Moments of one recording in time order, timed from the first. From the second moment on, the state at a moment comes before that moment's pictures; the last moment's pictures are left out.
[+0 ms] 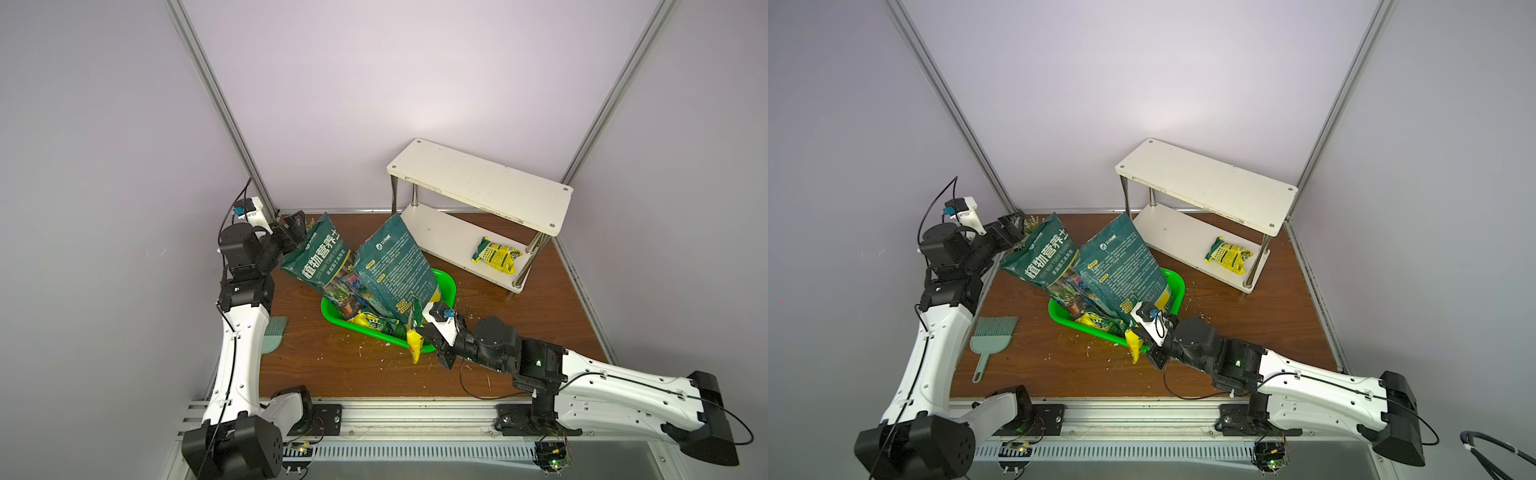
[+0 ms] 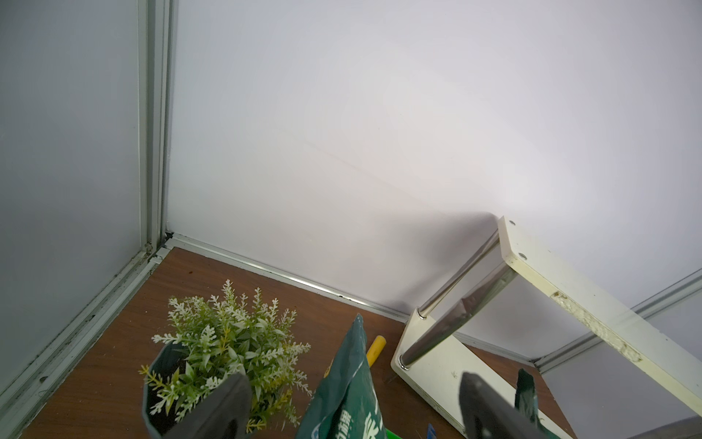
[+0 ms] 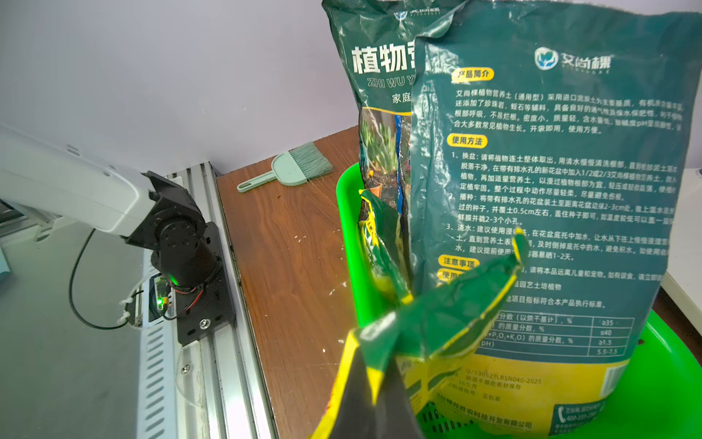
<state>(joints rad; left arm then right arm) 0.23 1.09 1.06 -0.11 0.35 -0.42 1.22 0.94 0.71 -0.10 0.14 0.11</state>
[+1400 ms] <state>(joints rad) 0.26 1.10 1.05 -0.10 0.39 -0.44 0.95 1.04 0.73 -0.17 0.04 0.06</state>
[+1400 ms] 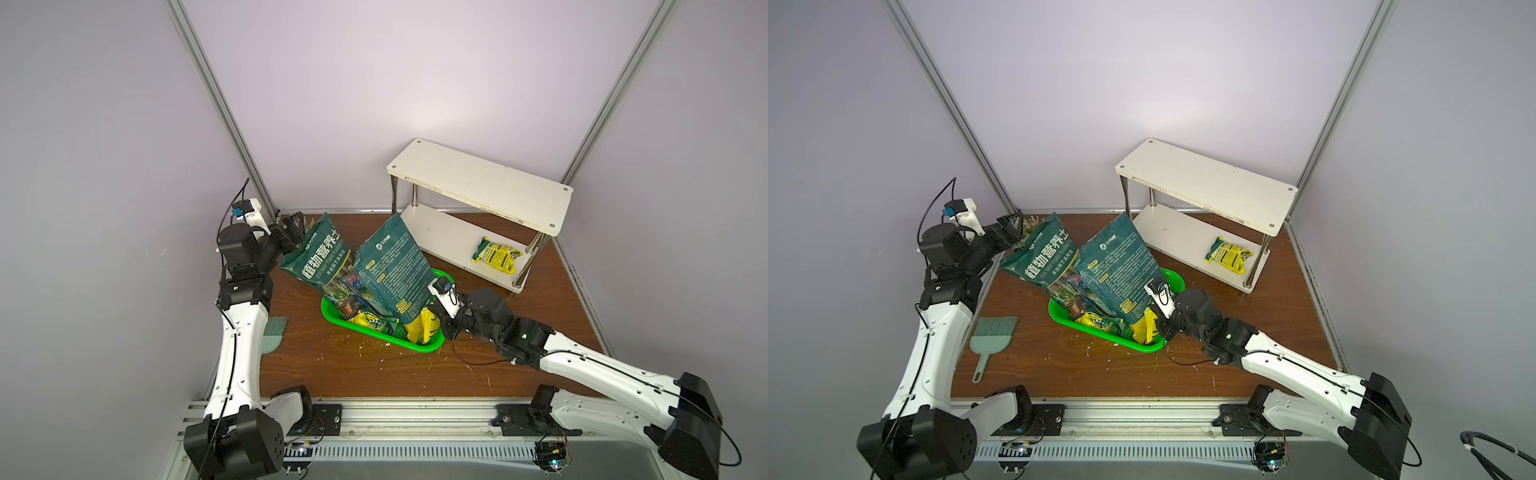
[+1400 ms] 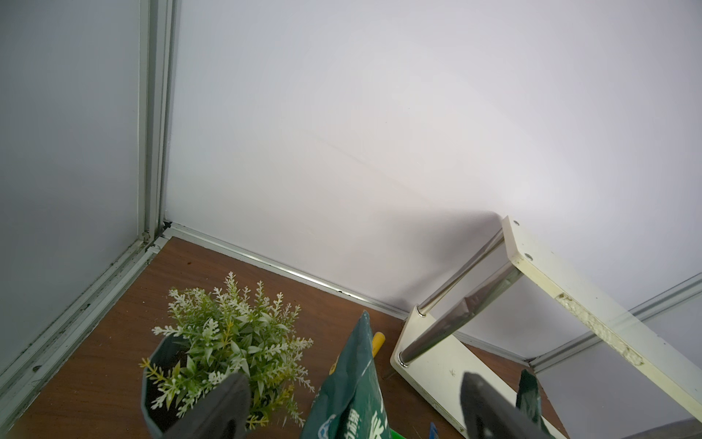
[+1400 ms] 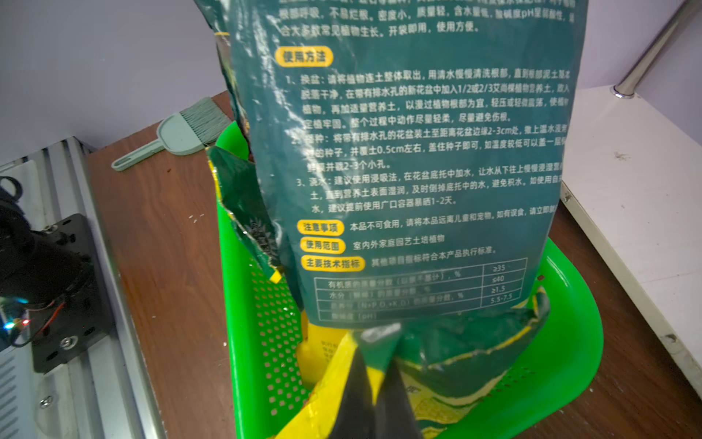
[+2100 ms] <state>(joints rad) 0.26 1.11 1.05 -0.09 0.40 -0.45 0.91 1.18 0.80 -0.12 0.31 -0.02</state>
